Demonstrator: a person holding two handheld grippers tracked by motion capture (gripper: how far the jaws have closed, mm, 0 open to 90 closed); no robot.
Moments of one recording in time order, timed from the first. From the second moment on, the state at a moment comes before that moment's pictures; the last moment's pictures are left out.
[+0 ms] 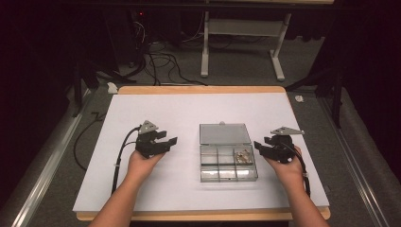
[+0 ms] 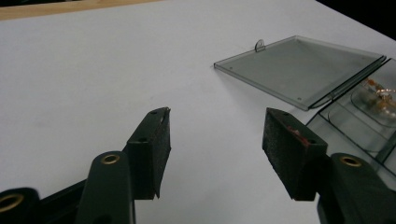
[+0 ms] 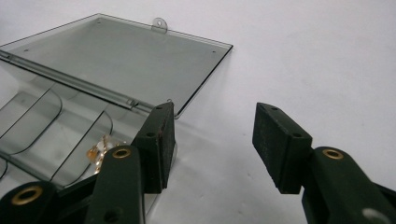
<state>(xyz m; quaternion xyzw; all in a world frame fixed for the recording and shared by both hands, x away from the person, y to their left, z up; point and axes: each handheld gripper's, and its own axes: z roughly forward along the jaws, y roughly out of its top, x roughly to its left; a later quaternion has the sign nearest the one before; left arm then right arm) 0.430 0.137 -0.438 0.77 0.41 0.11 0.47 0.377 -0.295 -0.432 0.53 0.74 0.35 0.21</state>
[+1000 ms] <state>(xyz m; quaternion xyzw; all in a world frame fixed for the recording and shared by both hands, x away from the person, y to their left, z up) 0.457 0.053 -0.464 0.77 0.43 -0.01 0.47 0.428 -0.273 -0.437 0.56 0.75 0.34 0.12</state>
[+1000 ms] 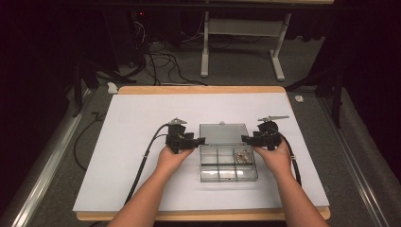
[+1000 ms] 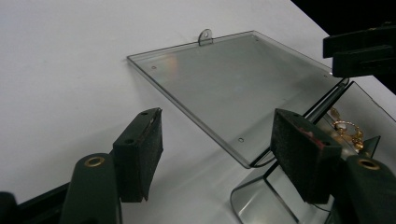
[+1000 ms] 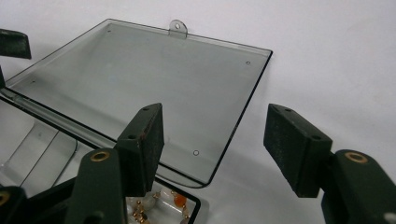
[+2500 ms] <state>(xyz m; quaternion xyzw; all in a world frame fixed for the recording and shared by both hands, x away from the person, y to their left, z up) 0.456 0.051 -0.463 0.76 0.42 -0.01 0.50 0.431 -0.276 -0.449 0.56 0.73 0.40 0.03</state>
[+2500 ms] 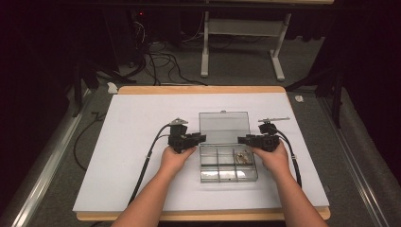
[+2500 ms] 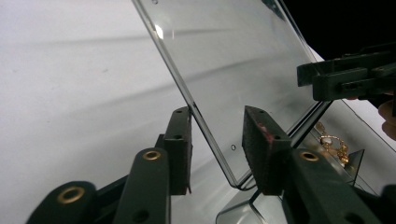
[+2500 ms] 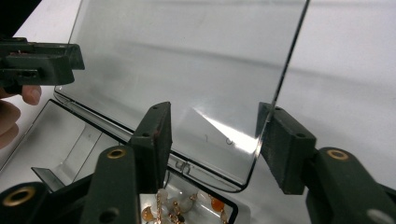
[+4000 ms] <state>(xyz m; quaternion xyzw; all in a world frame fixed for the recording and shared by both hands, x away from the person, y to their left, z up) 0.416 0.054 -0.431 0.76 0.36 0.08 0.54 0.396 -0.276 -0.419 0.52 0.74 0.42 0.10</state>
